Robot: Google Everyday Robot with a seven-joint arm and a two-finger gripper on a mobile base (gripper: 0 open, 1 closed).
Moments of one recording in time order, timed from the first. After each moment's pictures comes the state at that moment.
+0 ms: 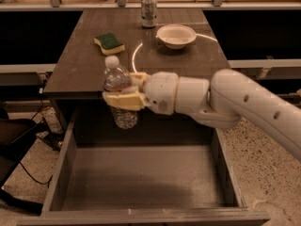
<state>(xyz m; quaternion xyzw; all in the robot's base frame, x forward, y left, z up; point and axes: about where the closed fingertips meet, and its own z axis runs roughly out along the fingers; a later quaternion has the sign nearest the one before) 0.513 0.071 0.907 -0.44 0.57 0.42 0.55</state>
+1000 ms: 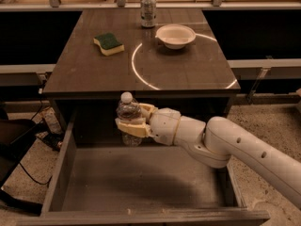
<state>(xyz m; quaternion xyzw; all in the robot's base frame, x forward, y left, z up) 0.522 0.051 0.800 -0.39 0.58 0.38 0.60</state>
